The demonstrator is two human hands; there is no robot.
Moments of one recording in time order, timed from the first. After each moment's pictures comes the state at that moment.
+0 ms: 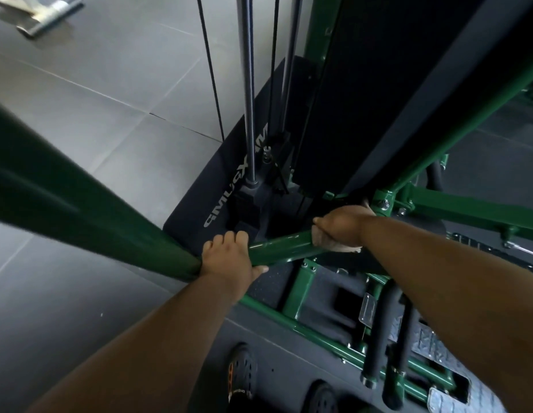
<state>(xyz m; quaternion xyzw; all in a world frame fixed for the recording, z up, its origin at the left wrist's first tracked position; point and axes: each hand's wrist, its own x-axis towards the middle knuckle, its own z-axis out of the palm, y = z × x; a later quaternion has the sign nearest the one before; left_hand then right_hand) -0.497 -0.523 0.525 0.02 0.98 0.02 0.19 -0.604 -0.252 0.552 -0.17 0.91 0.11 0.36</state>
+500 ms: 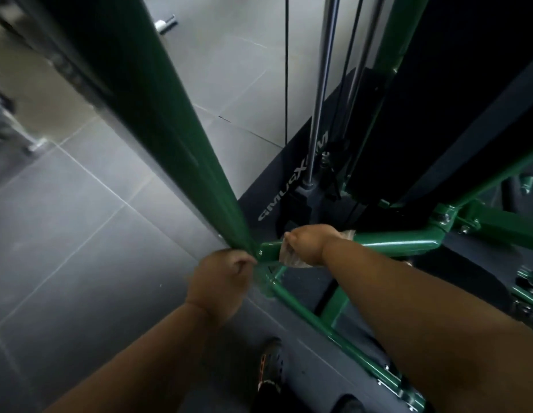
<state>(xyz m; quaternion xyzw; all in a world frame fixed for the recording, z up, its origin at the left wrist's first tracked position) -0.397 -0.597 0.616 -0.17 0.94 0.30 0.04 -0.554 -0.413 0.543 -0.35 0.88 0.03 0.31</state>
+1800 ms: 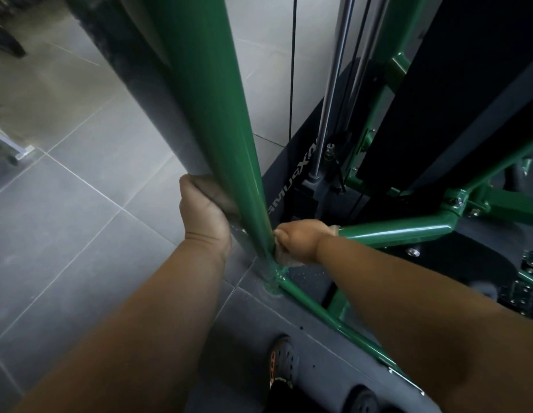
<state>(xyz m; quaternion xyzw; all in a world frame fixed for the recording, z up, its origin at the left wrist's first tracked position) -0.482 -0.629 0.675 -0.38 0.53 0.73 -0.21 -0.534 -0.456 0.530 -0.32 0.91 -0.07 0.27</state>
